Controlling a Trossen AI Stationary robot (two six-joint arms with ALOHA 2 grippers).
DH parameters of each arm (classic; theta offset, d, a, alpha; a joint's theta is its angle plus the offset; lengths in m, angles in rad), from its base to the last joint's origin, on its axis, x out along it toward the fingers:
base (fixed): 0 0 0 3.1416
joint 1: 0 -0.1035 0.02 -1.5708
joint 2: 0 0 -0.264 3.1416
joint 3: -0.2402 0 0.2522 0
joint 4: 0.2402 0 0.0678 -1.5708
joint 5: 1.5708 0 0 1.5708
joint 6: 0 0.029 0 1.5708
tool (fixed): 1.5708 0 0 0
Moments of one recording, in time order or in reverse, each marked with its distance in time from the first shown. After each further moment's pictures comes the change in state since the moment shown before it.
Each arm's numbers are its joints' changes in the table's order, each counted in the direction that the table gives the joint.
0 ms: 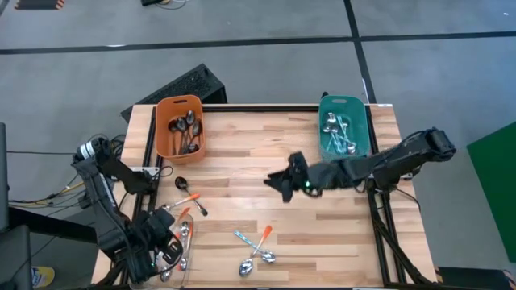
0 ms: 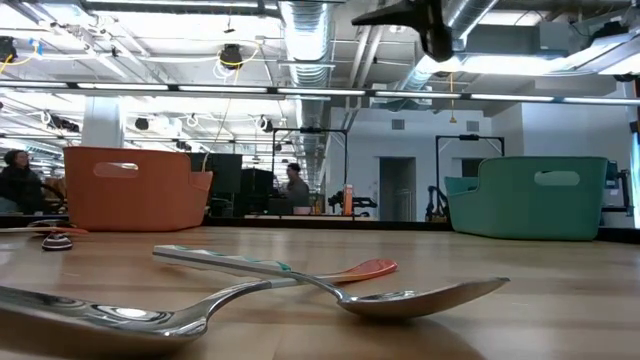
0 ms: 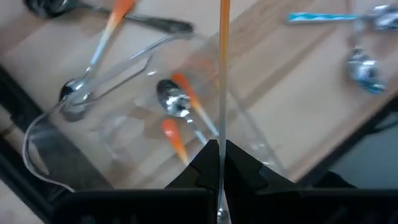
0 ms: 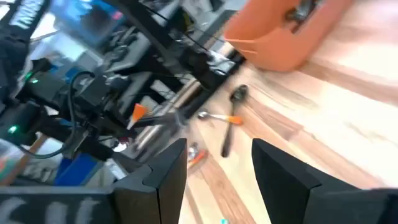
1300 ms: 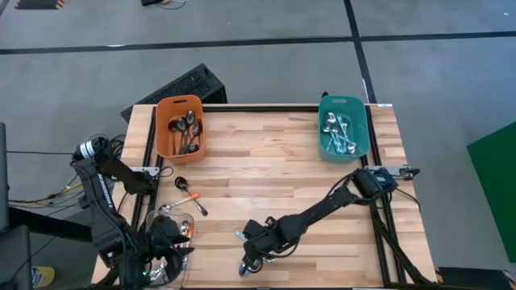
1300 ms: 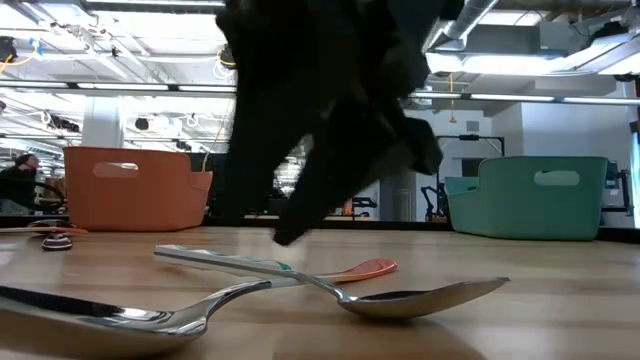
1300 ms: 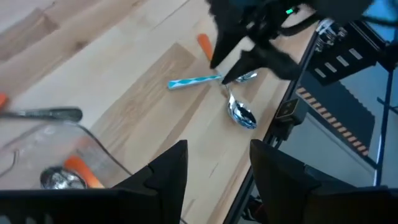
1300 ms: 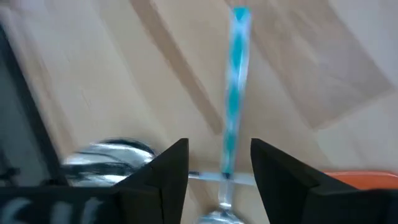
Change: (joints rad) left arm 0.049 0.012 0.026 -0.311 -0.392 0.256; right arm -0.233 -0.871 -0.766 0.644 -0.220 0.154
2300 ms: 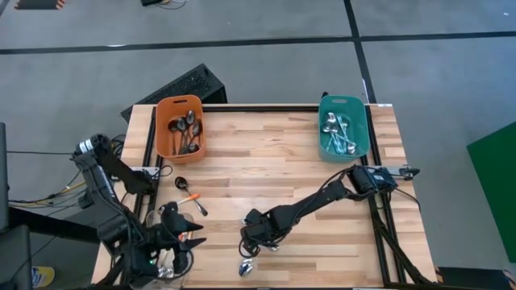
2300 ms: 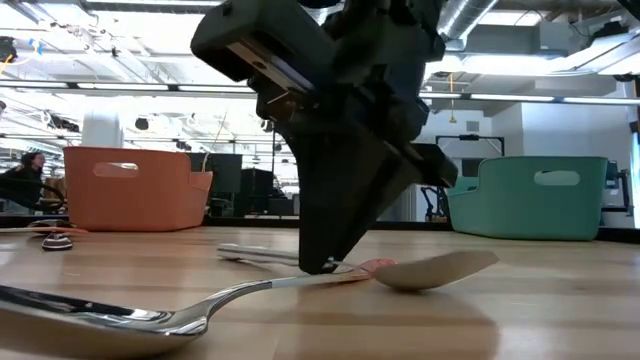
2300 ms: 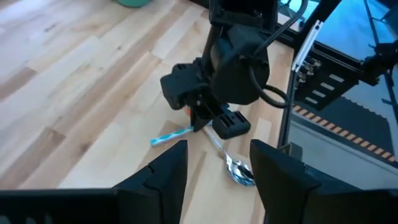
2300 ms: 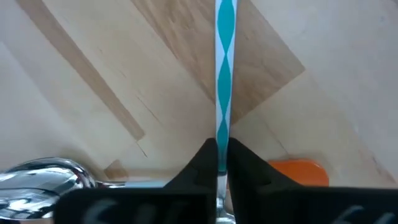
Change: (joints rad) left arm -0.104 0.026 -0.077 -0.064 -0.153 0.423; right arm 0.077 -0.036 -0.019 0.205 -0.076 0.047
